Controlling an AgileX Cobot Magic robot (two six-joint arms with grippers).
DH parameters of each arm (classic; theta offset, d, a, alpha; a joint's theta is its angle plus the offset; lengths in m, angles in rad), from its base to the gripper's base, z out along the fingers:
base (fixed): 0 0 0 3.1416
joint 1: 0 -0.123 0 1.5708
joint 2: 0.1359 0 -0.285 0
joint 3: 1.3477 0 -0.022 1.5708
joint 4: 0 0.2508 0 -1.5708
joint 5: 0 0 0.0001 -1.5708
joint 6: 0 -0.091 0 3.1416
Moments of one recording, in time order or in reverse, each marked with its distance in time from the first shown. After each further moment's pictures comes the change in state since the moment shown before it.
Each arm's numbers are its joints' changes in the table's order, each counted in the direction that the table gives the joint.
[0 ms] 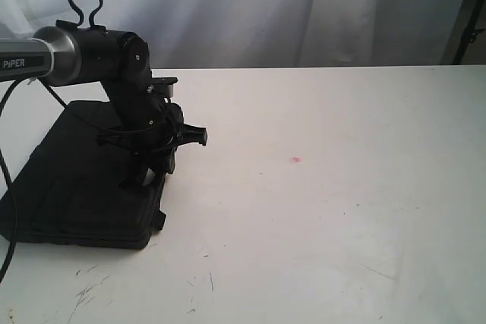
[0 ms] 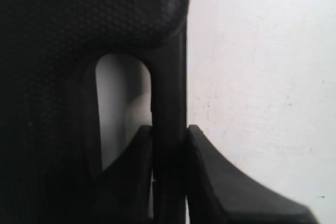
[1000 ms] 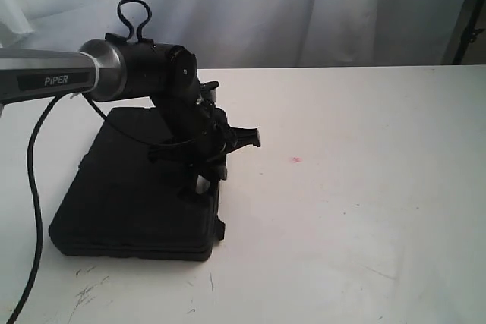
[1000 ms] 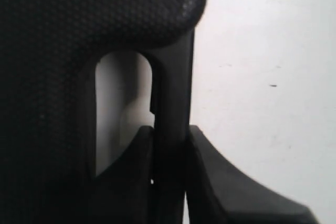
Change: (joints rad) left arm 0.158 0.007 -0.004 -0.107 -0.112 0.188; right arm 0.000 0.000 0.000 0.000 0.000 0.000
